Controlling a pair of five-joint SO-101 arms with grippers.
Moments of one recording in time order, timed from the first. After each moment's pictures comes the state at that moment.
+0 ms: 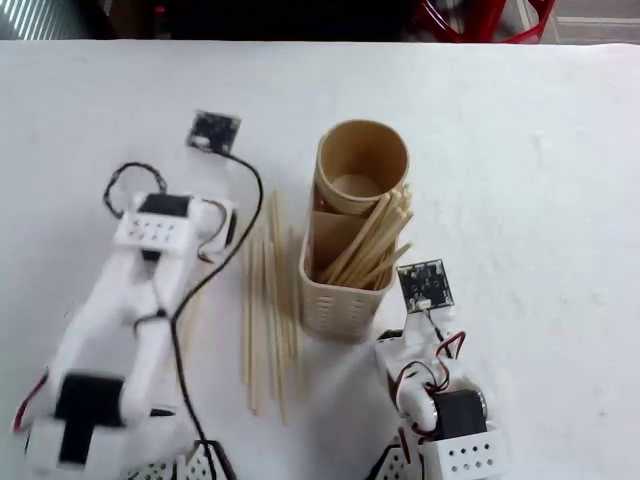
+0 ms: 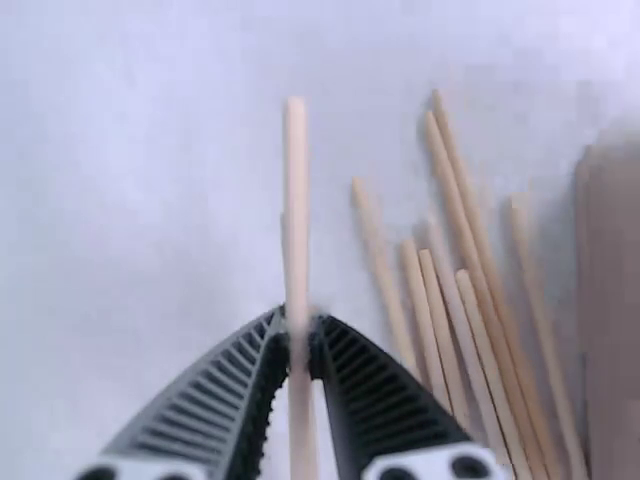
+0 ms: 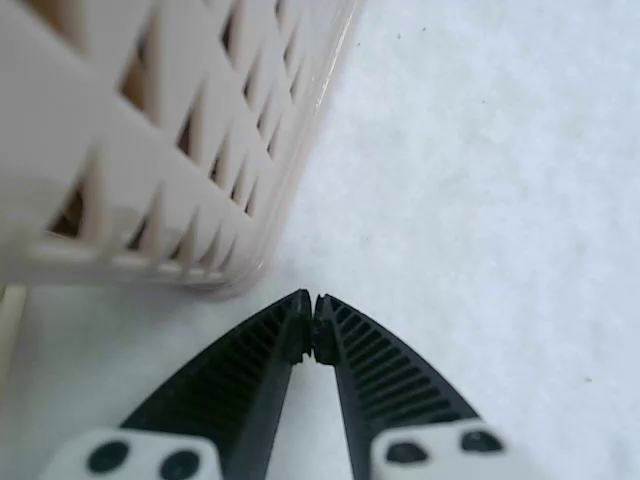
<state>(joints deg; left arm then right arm) 0.4 -14.0 34.1 51.6 -4.5 -13.4 -103.1 96.4 72.7 4.3</state>
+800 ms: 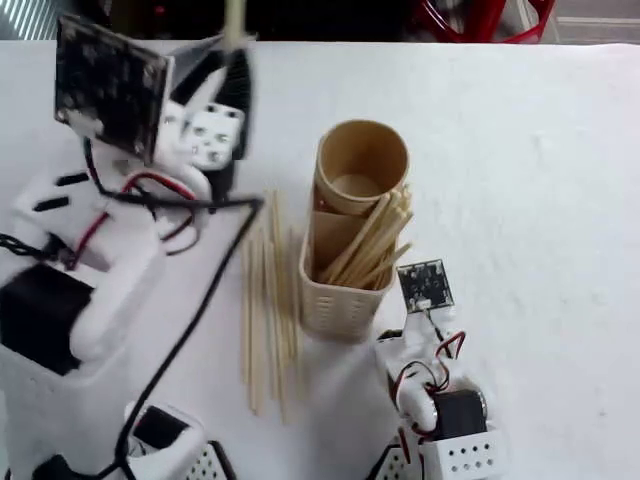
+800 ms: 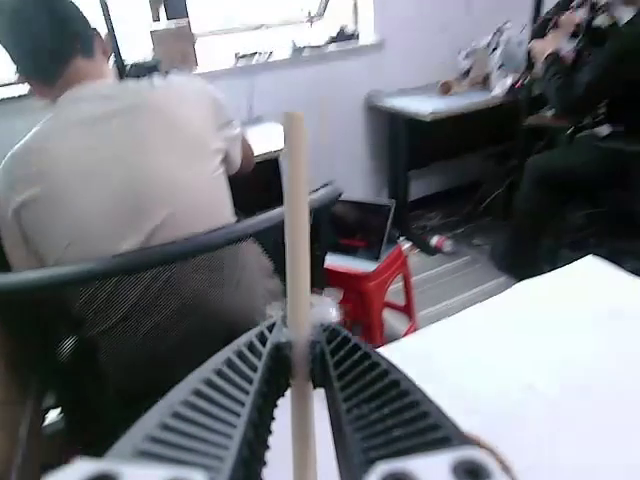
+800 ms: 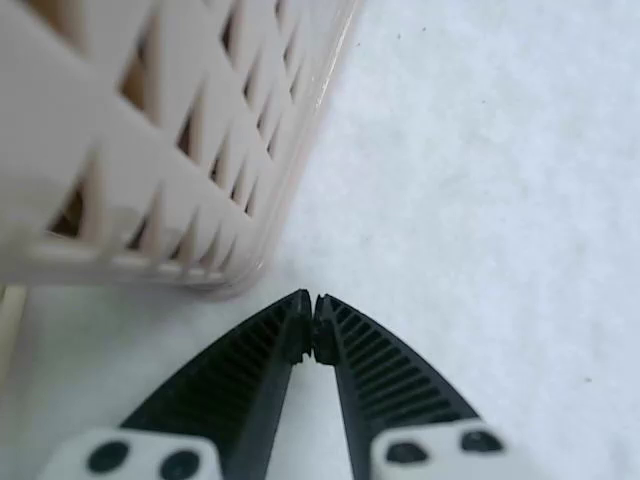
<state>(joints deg) 22.2 -33.7 -14.7 60.5 -6.3 -13.4 -103.1 96.4 72.7 4.3</state>
